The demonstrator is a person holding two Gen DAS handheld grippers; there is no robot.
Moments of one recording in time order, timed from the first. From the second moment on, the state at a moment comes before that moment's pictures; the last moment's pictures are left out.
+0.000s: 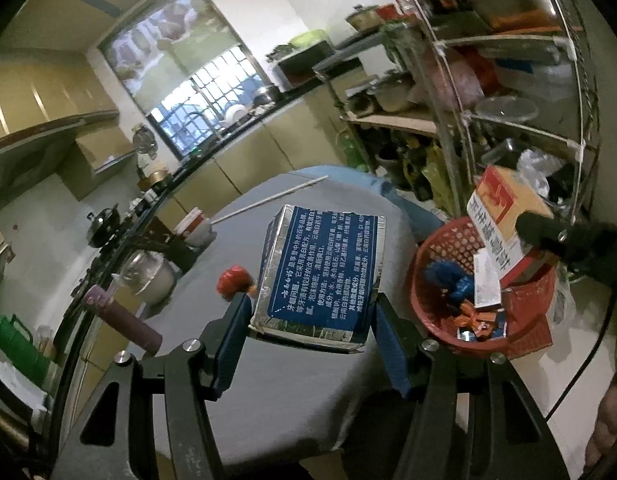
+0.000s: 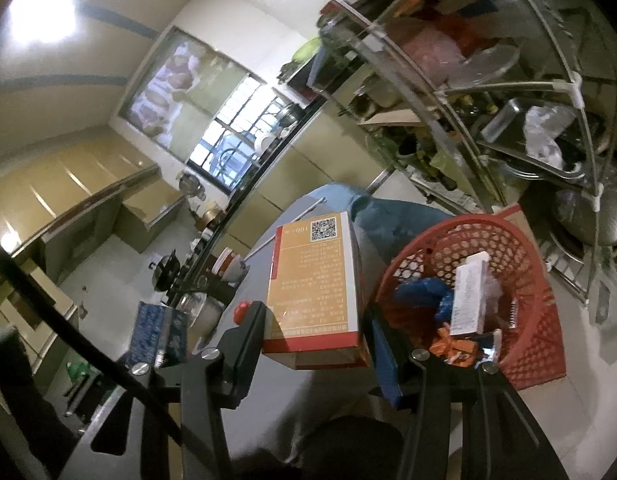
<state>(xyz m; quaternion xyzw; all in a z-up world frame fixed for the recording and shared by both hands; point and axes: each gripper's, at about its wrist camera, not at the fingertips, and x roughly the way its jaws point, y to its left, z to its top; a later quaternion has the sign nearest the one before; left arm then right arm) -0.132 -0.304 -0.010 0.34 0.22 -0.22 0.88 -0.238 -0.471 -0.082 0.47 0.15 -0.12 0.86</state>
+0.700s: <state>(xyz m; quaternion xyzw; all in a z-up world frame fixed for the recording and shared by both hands) -0.057 -0.382 -0.075 0.29 0.38 -0.37 0.80 -0.220 -0.541 -0.141 0.48 0.21 -0.20 0.83</state>
